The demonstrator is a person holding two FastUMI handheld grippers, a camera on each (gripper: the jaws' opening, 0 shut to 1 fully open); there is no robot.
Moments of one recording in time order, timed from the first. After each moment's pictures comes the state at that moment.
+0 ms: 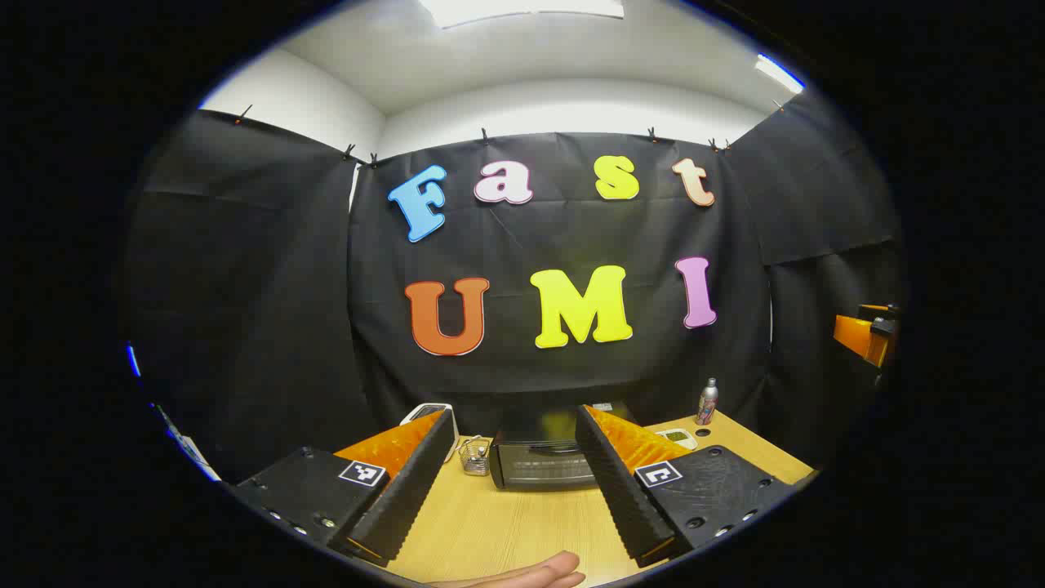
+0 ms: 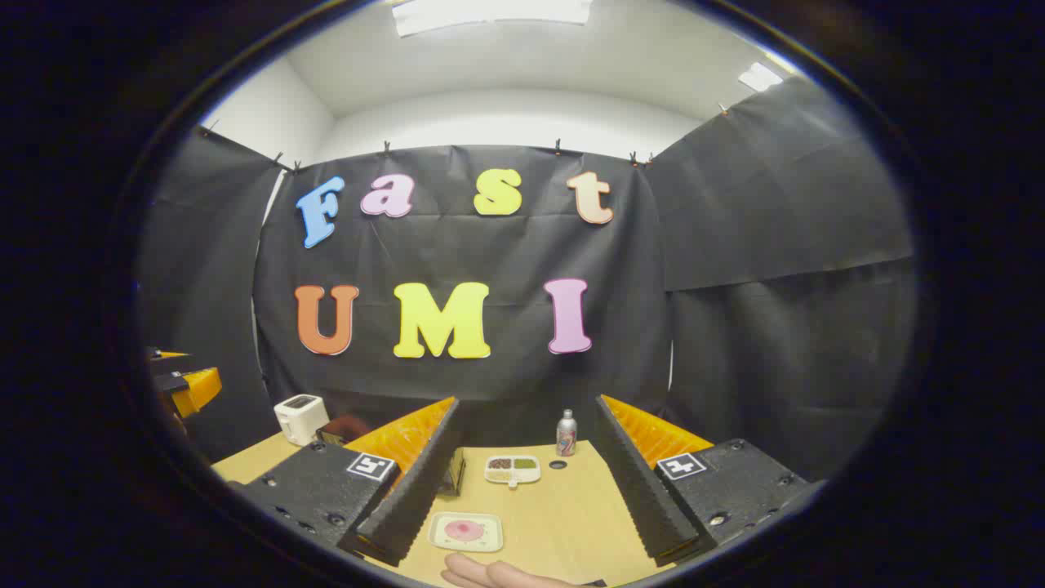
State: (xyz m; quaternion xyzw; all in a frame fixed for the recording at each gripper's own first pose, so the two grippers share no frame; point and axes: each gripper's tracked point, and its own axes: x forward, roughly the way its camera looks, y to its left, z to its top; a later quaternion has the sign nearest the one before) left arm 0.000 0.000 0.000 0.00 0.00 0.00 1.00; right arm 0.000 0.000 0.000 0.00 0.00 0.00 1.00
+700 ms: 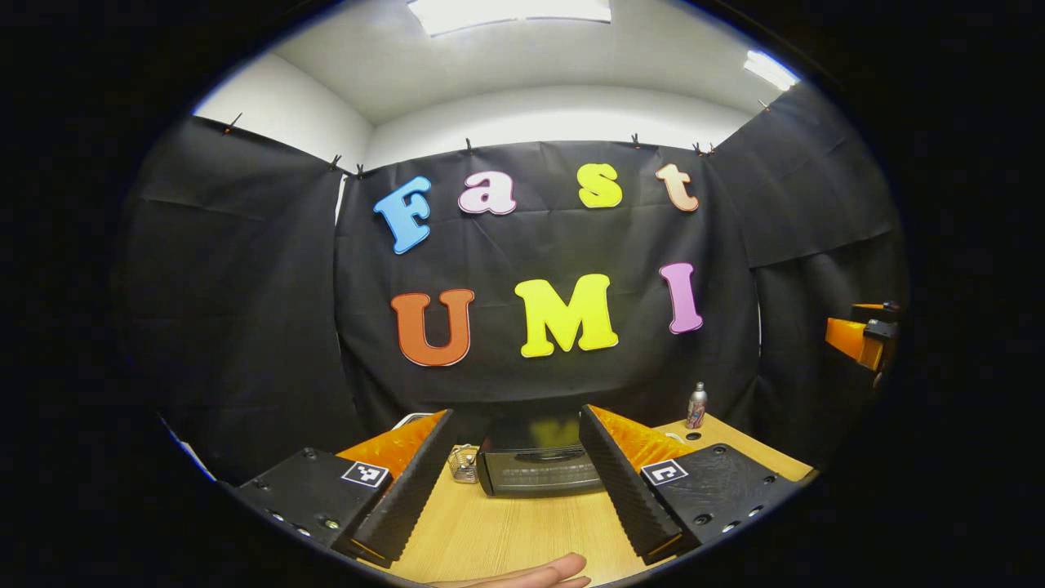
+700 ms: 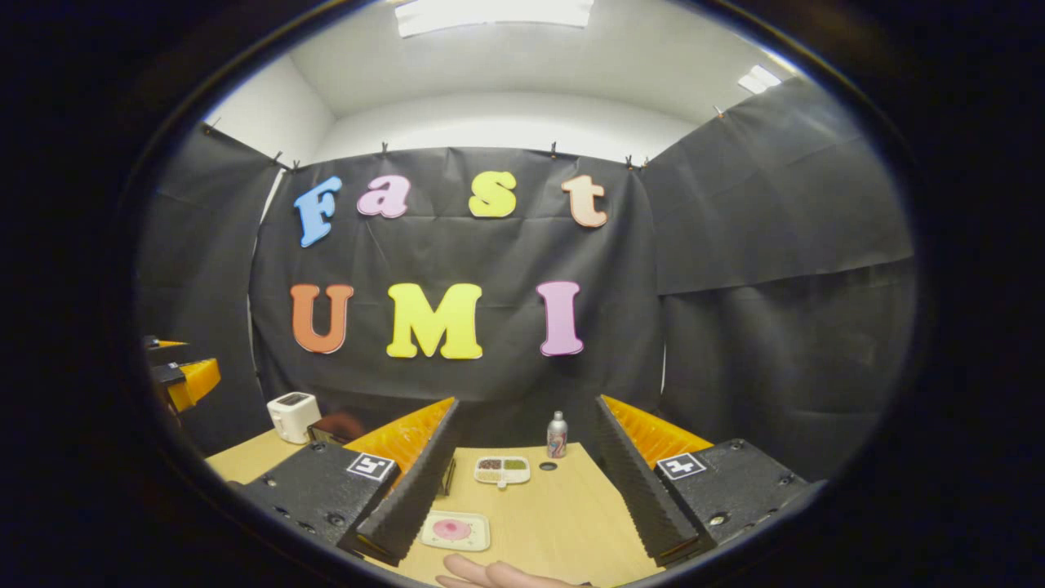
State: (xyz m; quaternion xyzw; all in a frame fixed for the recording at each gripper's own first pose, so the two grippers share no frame) left arm -0.002 -0.023 0.008 0.01 -0.02 -0.02 1.00; right arm -0.005 -0.015 0.000 -0.01 -0.01 0.00 1.00
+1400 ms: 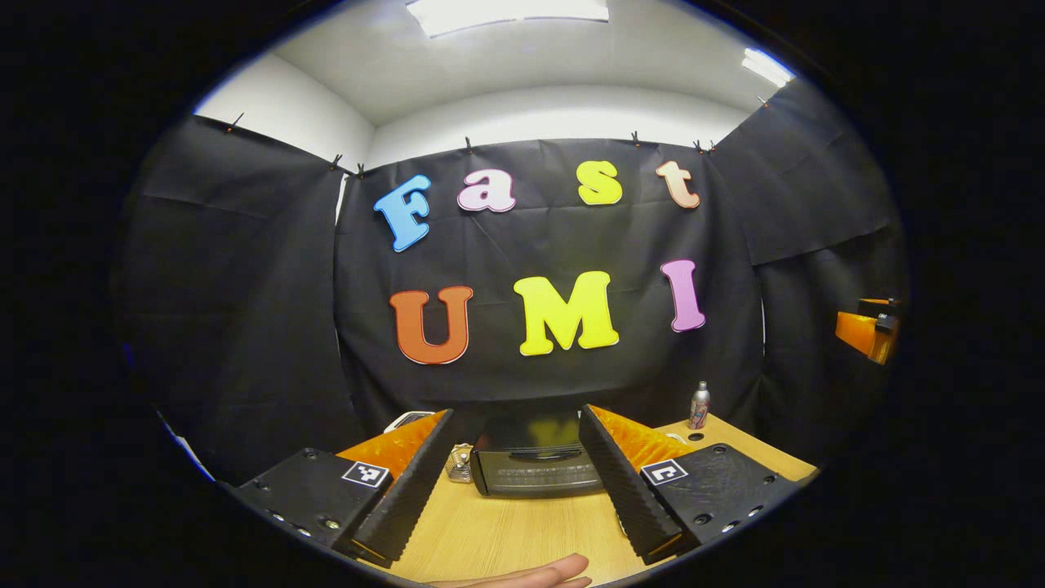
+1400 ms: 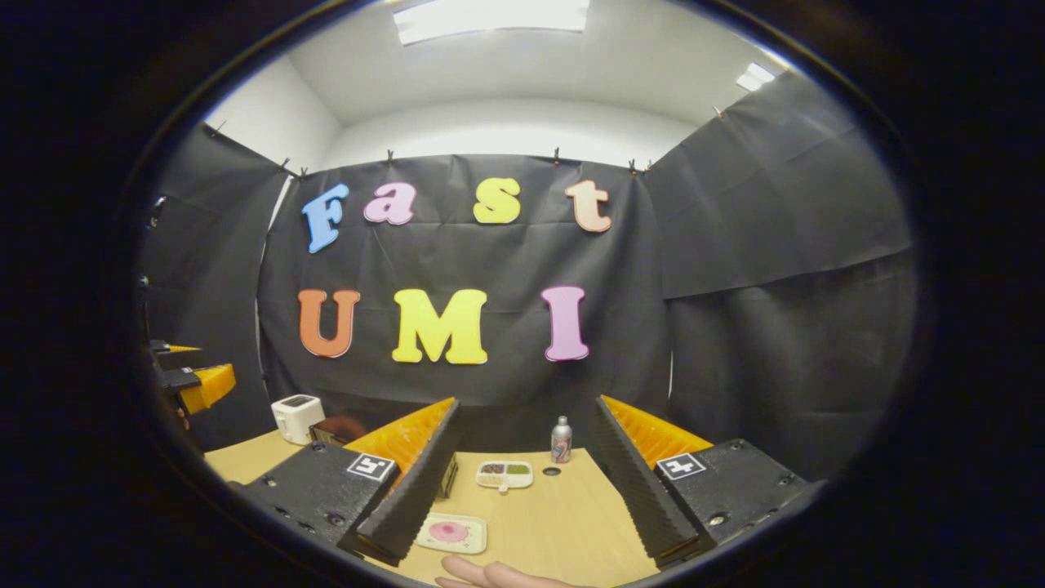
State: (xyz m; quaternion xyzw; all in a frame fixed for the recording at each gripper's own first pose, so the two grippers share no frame) left arm 0.009 -0.034 -0.001 0.01 -0.03 -0.01 1.00; right arm 0.003 -0.027 -0.011 0.00 -0.03 0.02 1.00
